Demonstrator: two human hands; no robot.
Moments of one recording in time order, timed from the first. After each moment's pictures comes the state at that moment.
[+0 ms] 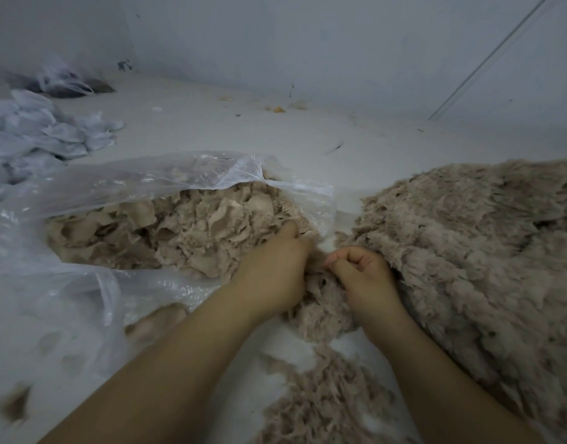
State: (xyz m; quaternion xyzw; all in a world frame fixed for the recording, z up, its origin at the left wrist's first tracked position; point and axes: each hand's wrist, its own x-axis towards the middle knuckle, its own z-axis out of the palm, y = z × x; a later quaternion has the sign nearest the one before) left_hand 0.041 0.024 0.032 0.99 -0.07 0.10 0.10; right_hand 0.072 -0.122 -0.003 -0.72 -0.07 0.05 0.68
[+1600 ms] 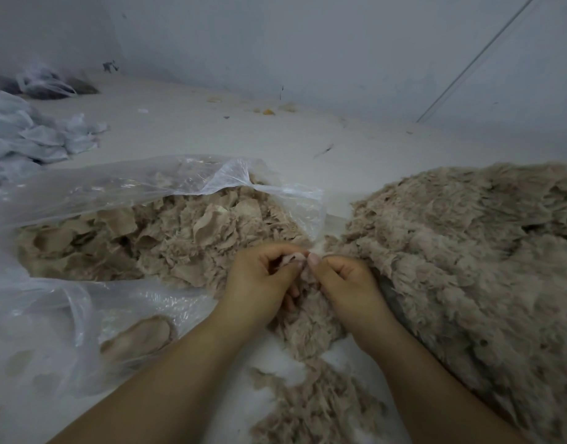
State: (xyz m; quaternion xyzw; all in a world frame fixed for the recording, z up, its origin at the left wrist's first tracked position) left_hand 0.034 0.019 0.006 0.73 -0.01 0.18 0.66; right_hand 0.076 -0.122 -0.005 -0.72 -0.19 0.03 0.66
